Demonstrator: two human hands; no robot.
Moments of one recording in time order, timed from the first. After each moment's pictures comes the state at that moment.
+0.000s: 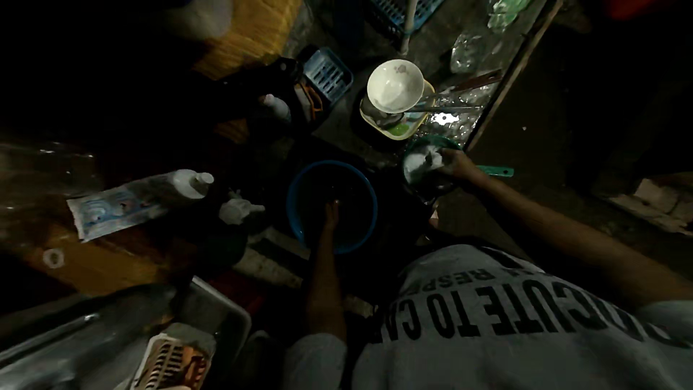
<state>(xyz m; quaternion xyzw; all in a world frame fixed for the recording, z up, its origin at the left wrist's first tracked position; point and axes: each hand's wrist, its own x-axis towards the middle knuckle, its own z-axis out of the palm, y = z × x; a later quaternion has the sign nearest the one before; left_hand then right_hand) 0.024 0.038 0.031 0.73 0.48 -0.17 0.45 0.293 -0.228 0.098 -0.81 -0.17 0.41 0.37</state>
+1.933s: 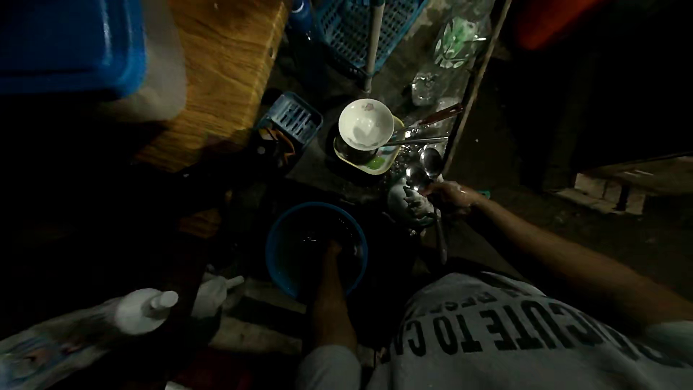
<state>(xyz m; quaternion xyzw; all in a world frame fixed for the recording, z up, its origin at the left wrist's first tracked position) 0.052 0.039 -0.035 0.78 0.33 -0.38 0.39 0.301 -0.222 0.133 -0.67 0.12 0.53 0.51</state>
